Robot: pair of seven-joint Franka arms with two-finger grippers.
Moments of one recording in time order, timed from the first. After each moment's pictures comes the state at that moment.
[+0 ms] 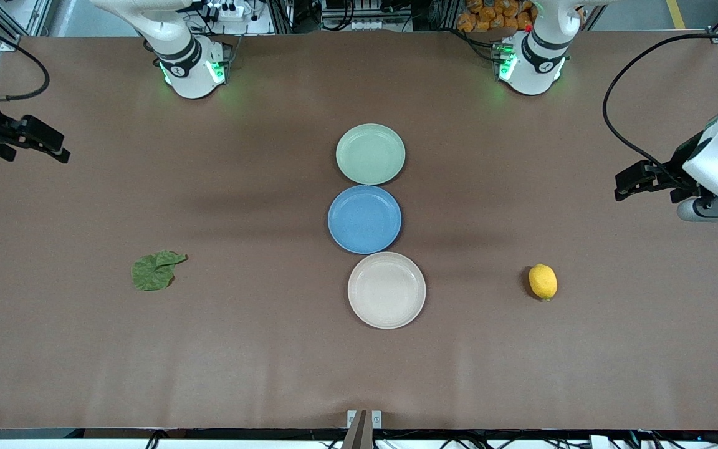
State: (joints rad) left arm 0.00 0.14 -0.11 -1.48 0.01 1.61 -0.06; right arm 0.01 -0.05 -0.02 -1.65 0.02 1.58 0.06
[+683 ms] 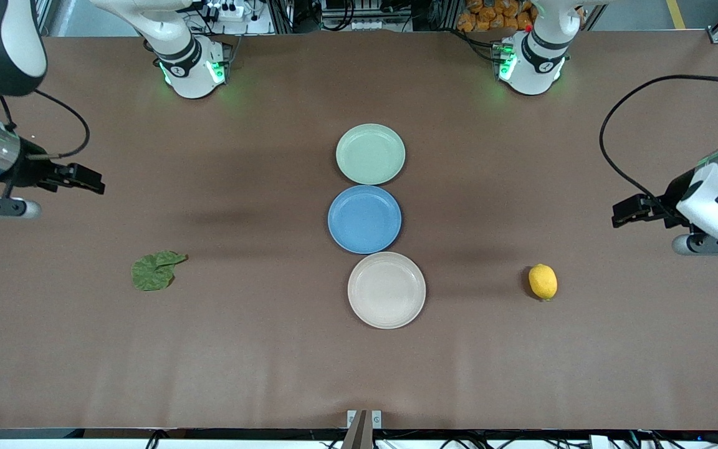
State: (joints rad) left arm 0.04 0.24 -0.11 -1.49 0.01 1.71 -0.06; right arm 0.00 0.07 -0.02 -1.75 0.02 1.69 0.06
